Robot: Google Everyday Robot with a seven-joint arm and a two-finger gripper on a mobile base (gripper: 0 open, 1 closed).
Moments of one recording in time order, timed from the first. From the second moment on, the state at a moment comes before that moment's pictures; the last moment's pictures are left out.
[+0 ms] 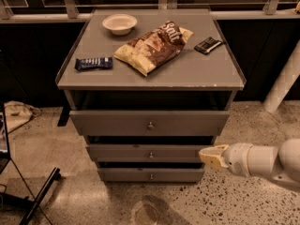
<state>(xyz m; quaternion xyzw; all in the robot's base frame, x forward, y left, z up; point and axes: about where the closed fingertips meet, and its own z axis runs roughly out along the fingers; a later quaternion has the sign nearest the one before) 0.472 -0.200 0.650 -0.29 0.85 0.25 0.37</state>
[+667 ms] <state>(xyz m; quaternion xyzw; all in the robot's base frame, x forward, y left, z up) 0.502 -0.197 0.549 -0.21 0.85 0.28 0.39</state>
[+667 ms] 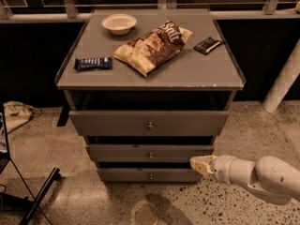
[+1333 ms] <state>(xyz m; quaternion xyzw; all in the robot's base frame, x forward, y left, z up) 0.557 -0.191 0.500 -0.16 0.87 0.26 0.38</state>
